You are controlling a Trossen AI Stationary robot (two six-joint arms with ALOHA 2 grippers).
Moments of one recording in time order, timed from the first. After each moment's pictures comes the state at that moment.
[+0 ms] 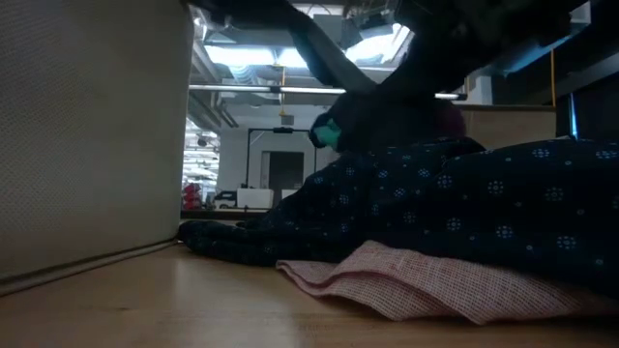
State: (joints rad) left arm -0.29 1.38 0.85 0.26 -0.53 0.28; right arm 0.21 1.40 0.75 0.10 0.19 0.09
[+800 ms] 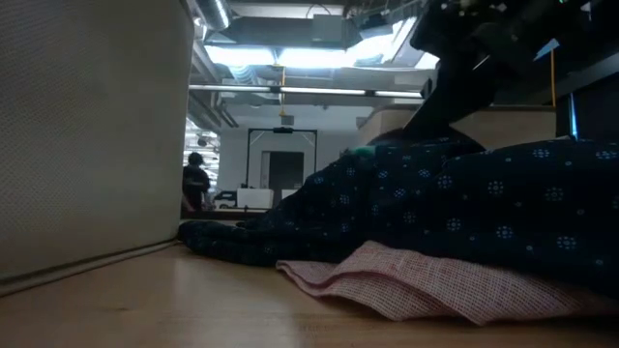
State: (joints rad) left arm -0.42 0.97 0.86 0.11 -0.71 0.34; right arm 0.21 1.34 0.73 -0.13 0.24 0.15
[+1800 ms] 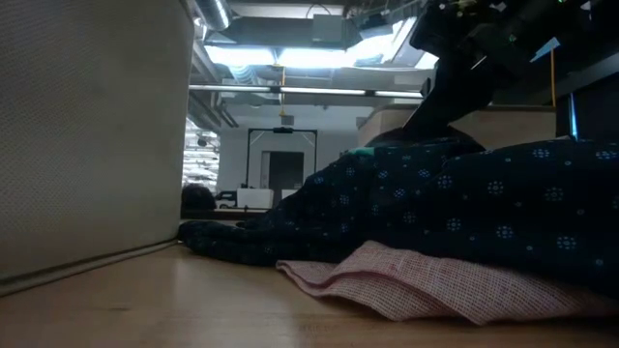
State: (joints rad) left arm -0.73 0.97 0.96 -0.76 -0.40 -0.76; right arm 0.21 1.34 0.74 -0.13 0.26 0.15
